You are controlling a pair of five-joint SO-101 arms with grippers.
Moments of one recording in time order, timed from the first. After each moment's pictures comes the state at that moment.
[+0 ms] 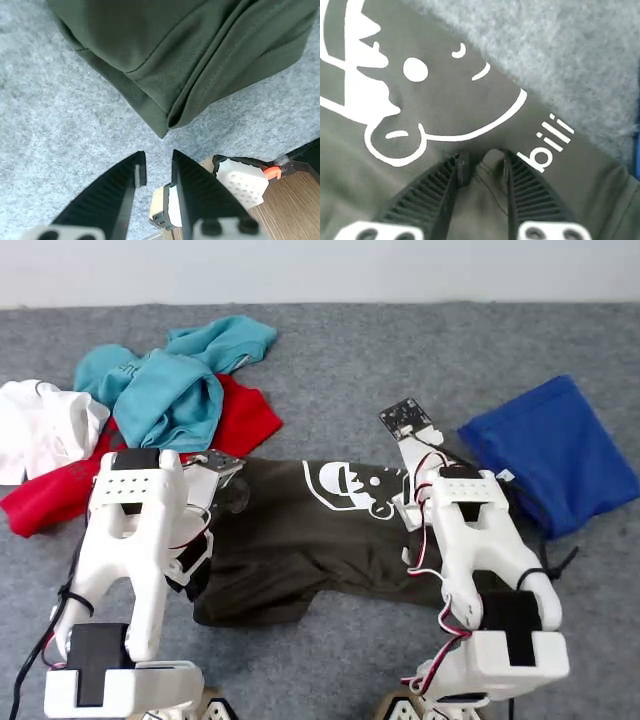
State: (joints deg) left arm -6.2 -5.1 29.8 98.9 -25.3; right arm -3.0 2.8 35.4 39.9 27.1
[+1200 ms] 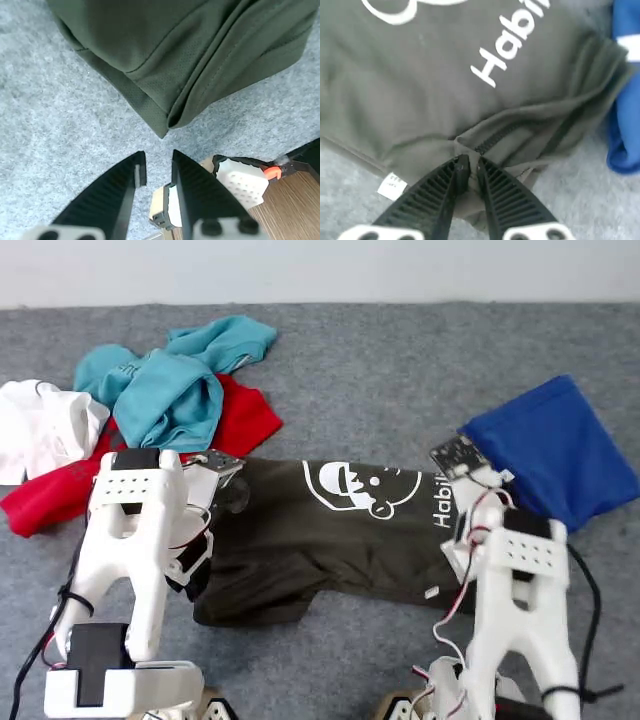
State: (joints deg) left arm -6.2 -5.1 29.8 98.9 -25.3; right arm 11.9 -29.4 51.6 61.5 39.6
